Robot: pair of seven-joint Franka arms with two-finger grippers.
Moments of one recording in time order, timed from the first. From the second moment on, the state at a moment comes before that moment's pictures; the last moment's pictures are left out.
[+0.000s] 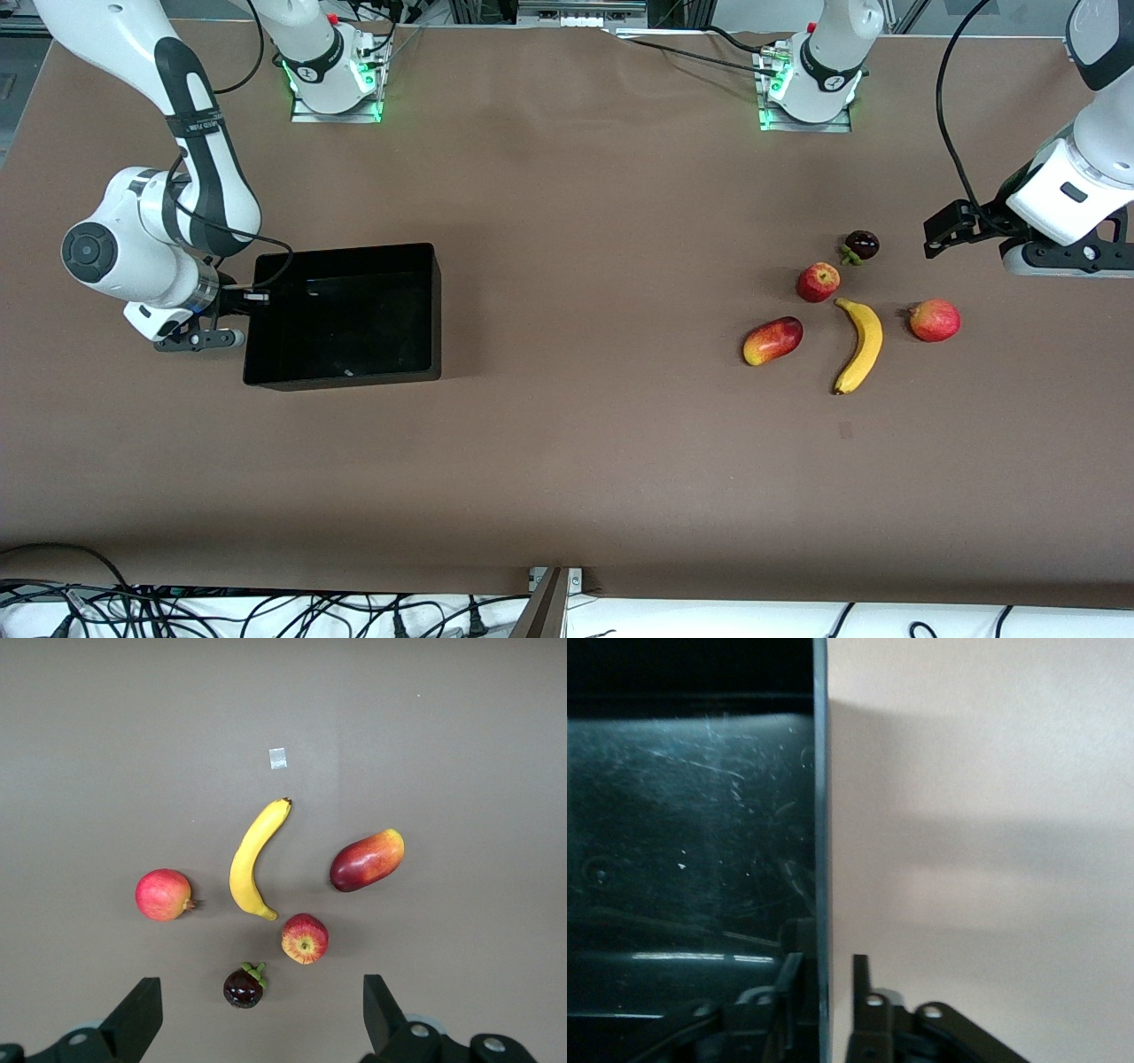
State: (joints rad) left arm -0.09 0.00 0.05 -1.73 0.02 1.74 -0.04; right arm 0.28 0.35 -0.33 -2.08 0.16 2.30 -0.25
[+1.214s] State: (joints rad) left arm -0.09 0.00 0.04 -1.73 0.02 1.74 -0.04; right arm 0.35 0.04 -0.32 -1.65 0.05 1.57 -0.14
